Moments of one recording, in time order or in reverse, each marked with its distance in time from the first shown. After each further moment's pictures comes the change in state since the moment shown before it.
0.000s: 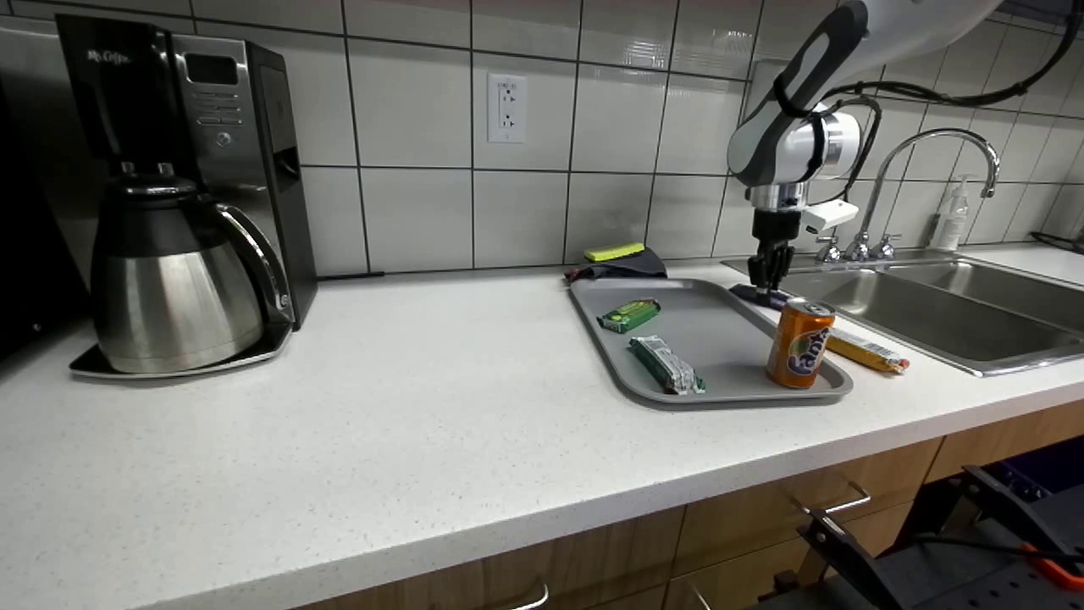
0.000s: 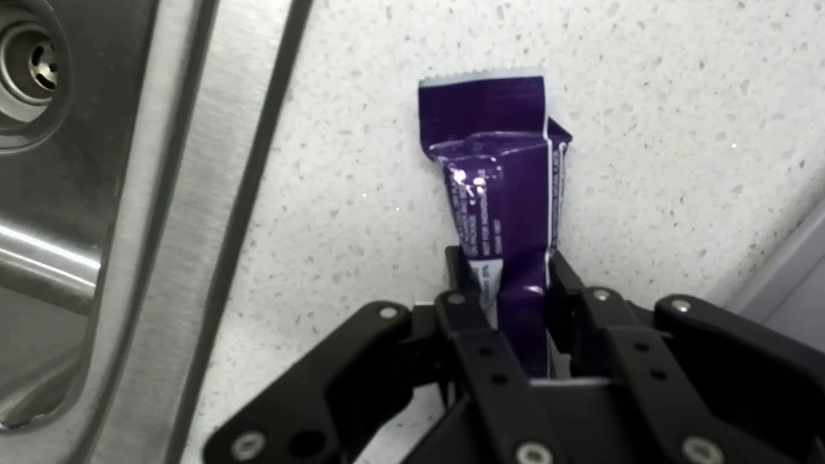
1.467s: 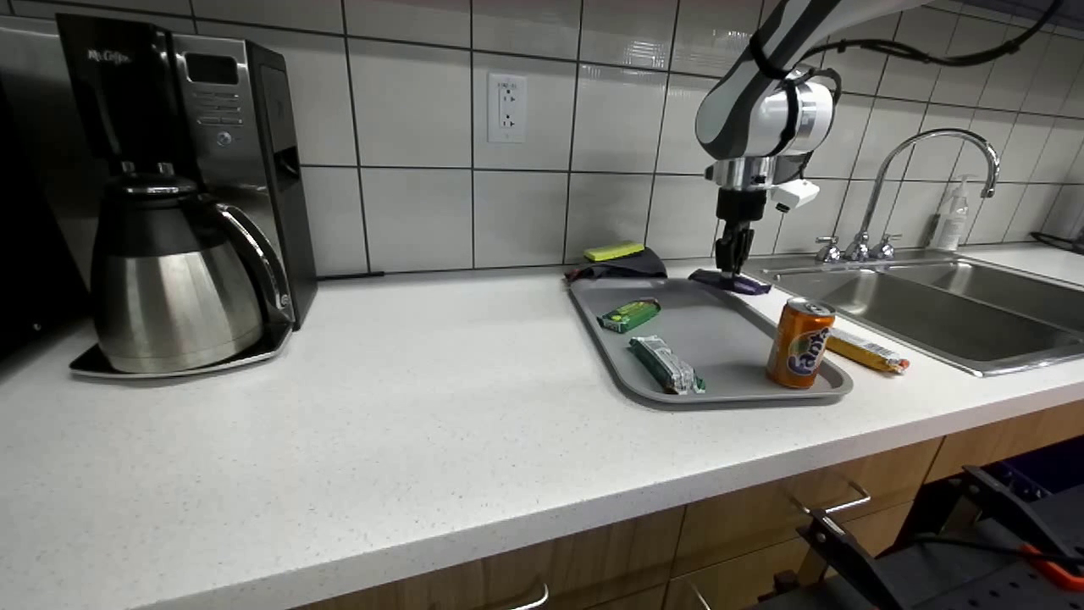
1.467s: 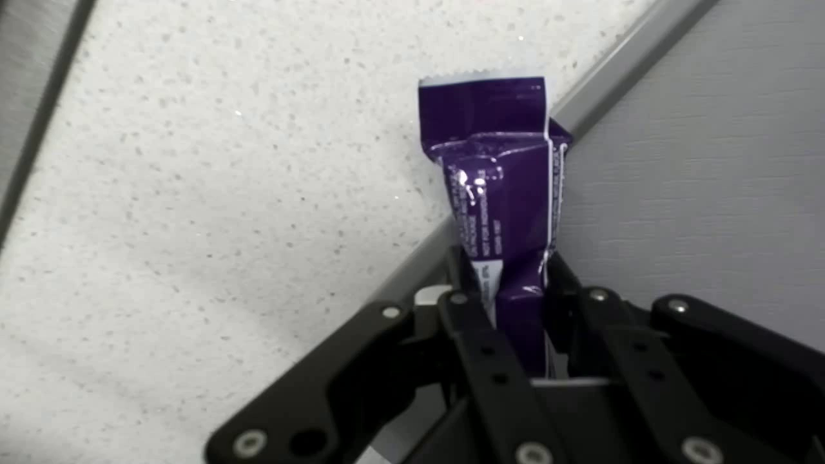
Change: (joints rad) arm 0.071 -0.127 0.058 -0.126 0.001 0.001 -0.073
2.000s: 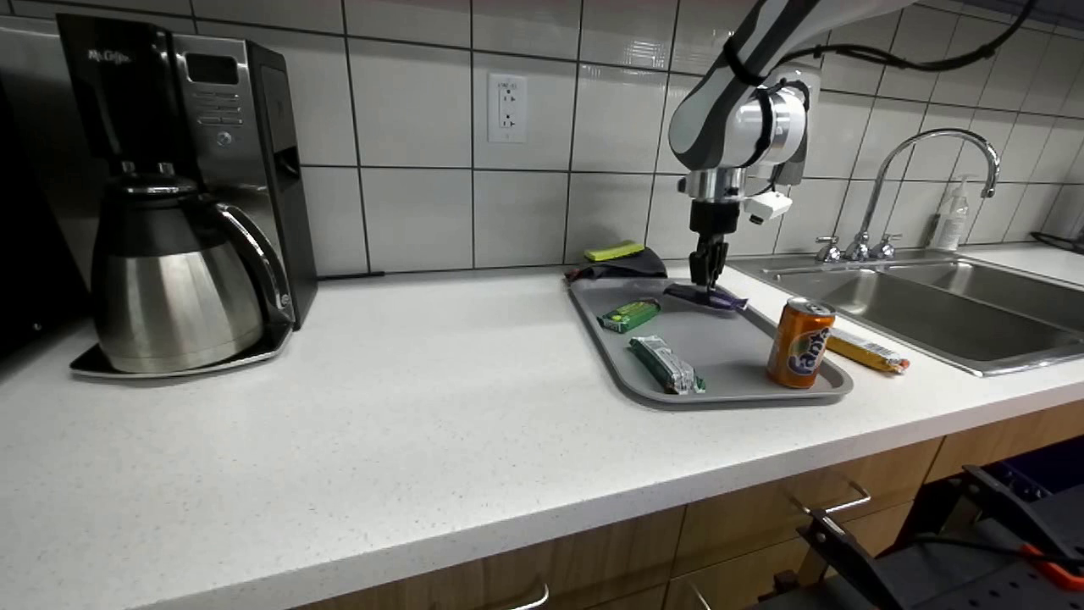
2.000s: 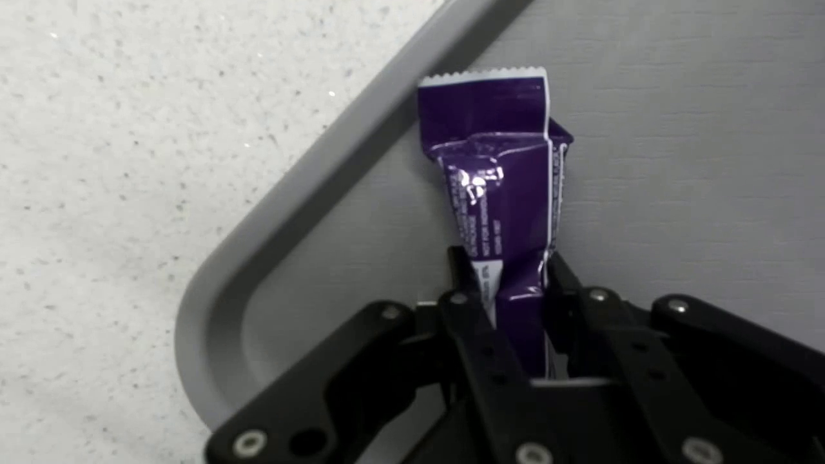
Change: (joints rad) arm 0.059 -0.001 0.021 -0.052 0.004 0.010 0.032
